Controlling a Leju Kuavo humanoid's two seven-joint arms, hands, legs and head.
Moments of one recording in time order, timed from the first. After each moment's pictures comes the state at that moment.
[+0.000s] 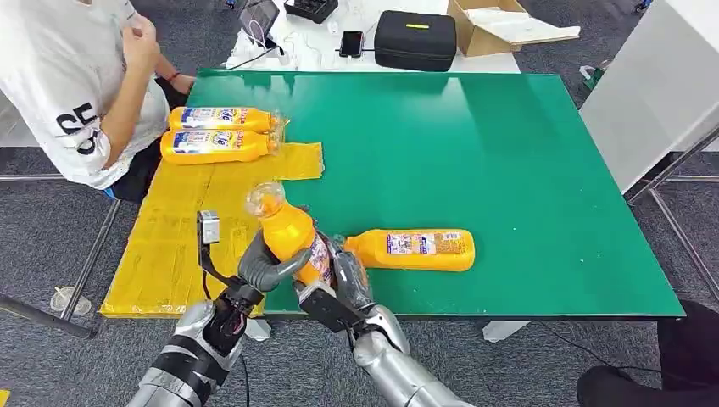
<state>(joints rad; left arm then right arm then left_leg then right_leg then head) -0.37 -0.17 -0.37 -0.81 0.52 -0.57 -0.43 -0.40 0.33 0.50 -0.57 0.41 -0.45 -0.62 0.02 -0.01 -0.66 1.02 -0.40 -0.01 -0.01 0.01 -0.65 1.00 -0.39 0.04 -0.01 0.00</state>
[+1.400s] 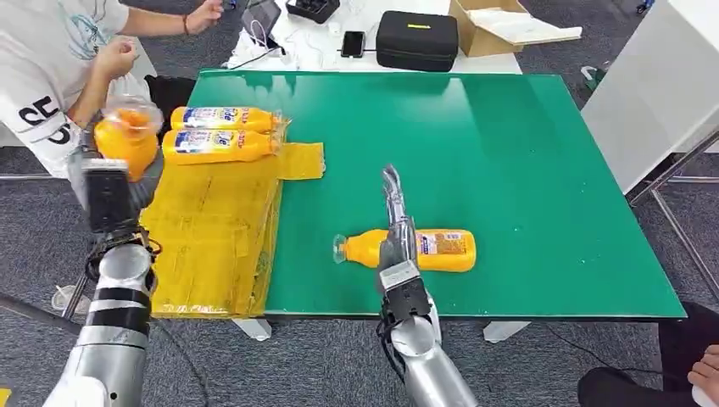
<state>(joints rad) -0.54 -0.09 -0.03 -0.92 -0.60 0.45 -0.70 -0.20 0.25 0.42 -1.30 0.18 -0.34 -0.68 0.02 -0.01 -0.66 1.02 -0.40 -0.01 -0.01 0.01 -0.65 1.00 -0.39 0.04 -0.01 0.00</state>
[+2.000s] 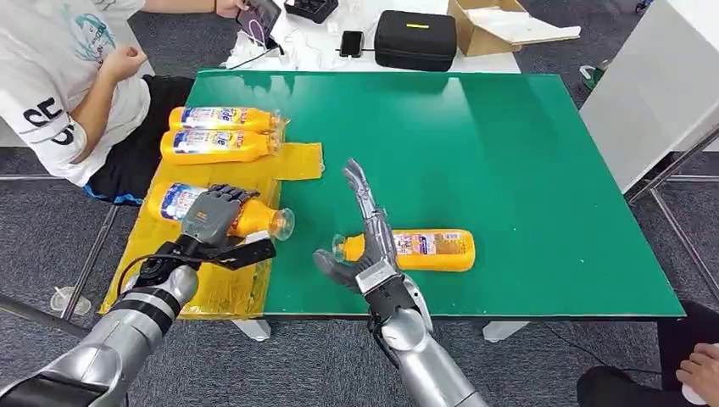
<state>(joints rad) -0.68 0.01 -0.43 -0.41 -1.03 0.27 -0.63 -0.26 0.23 0.50 -1.24 0.22 -0.27 -0.66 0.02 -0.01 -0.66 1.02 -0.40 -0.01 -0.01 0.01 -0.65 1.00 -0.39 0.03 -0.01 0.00</state>
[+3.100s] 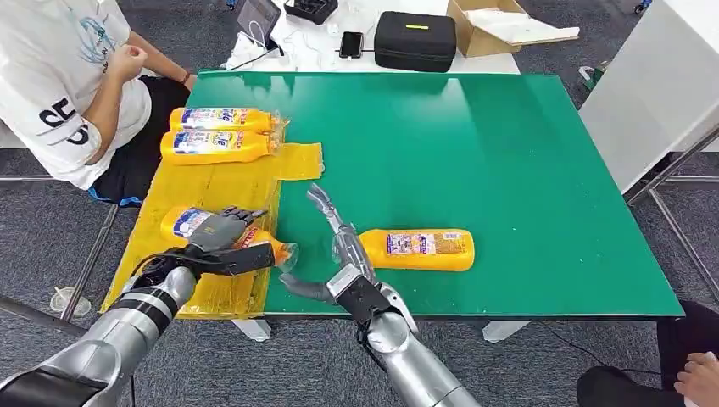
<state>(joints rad) -0.70 0.03 -0.45 -0.34 -0.96 -0.04 -0.60 -0.30 0.25 0.54 -1.07 0.24 -0.18 -0.65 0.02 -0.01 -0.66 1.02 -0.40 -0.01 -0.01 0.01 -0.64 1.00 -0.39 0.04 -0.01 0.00</state>
